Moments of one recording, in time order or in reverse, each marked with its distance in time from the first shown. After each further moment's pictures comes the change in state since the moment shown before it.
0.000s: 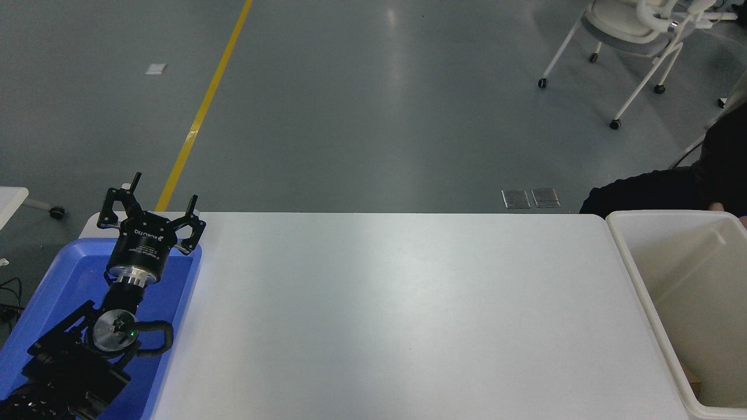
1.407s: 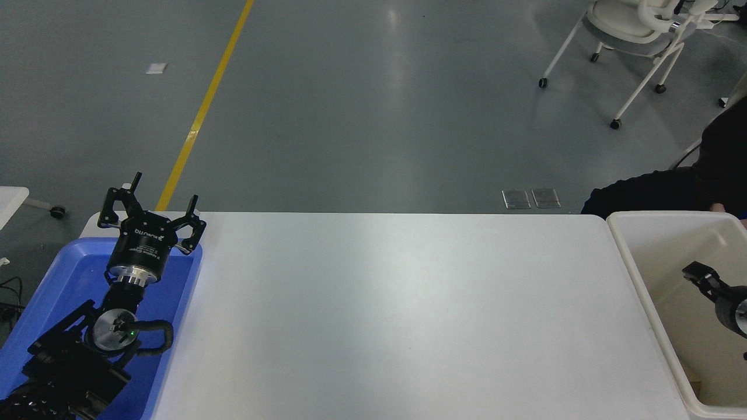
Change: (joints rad) left arm 0.000 0.000 0.000 0.000 0.000 0.000 0.000; right arm -0.375 0.281 0.342 -0.260 0.275 -0.197 -0.017
